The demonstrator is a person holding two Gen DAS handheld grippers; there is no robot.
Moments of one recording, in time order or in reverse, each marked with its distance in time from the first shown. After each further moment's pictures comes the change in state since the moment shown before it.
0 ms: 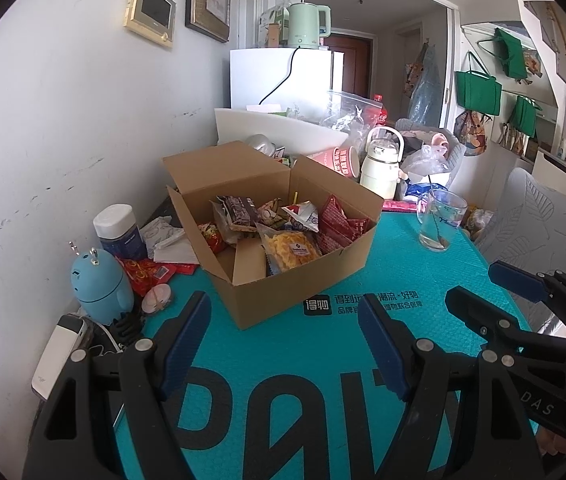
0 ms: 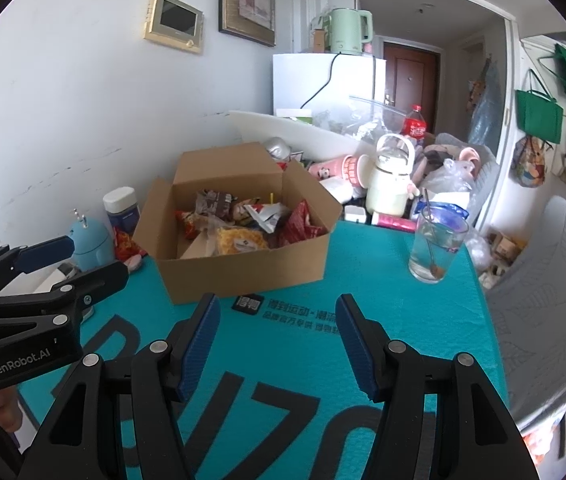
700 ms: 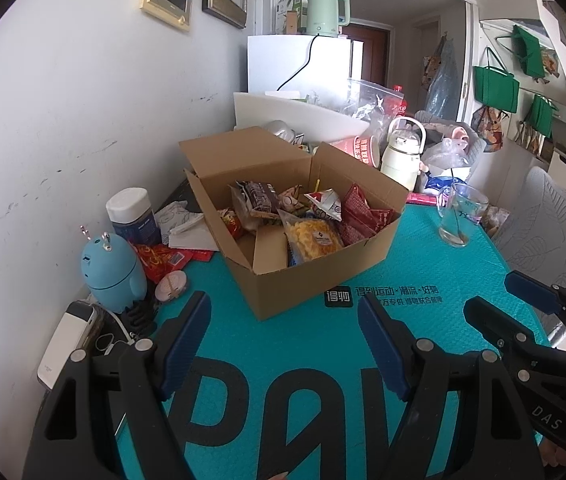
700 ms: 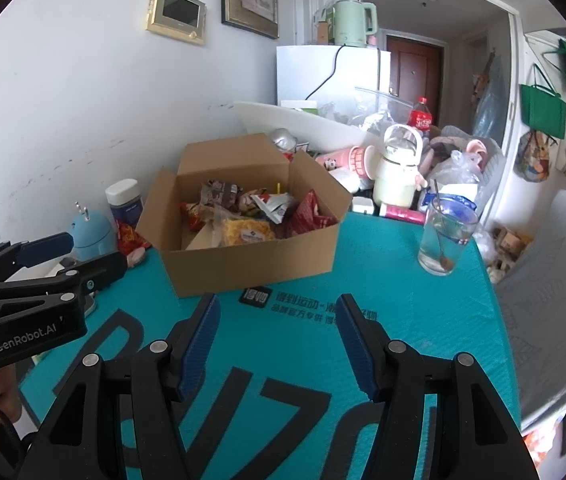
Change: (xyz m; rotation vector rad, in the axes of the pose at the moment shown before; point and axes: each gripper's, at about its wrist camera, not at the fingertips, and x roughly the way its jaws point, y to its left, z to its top) left arm 0.012 0.014 -0.001 -0.032 0.048 0.051; right arm 0.008 0.006 -0.007 0.005 0.024 0.012
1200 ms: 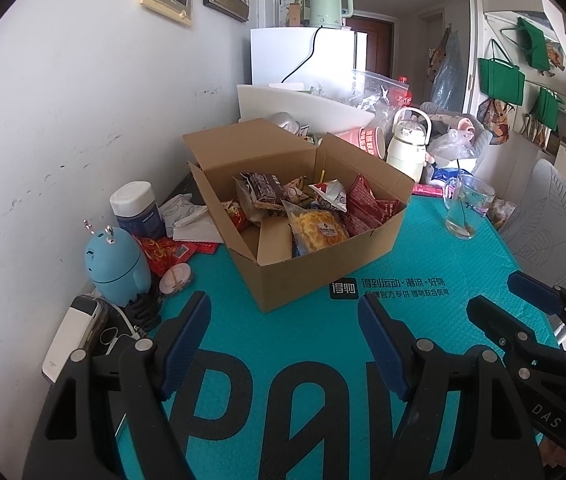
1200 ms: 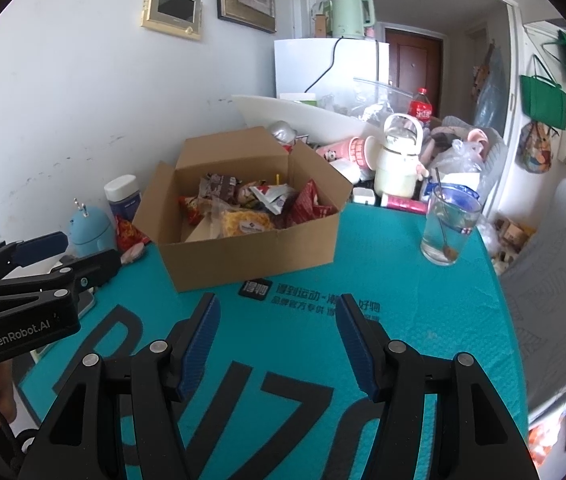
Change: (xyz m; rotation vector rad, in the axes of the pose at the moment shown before) left arm 0.005 -0.002 -0.002 0.012 0.030 0.024; right arm 0.007 -0.005 -0.005 0.022 0.018 0.009
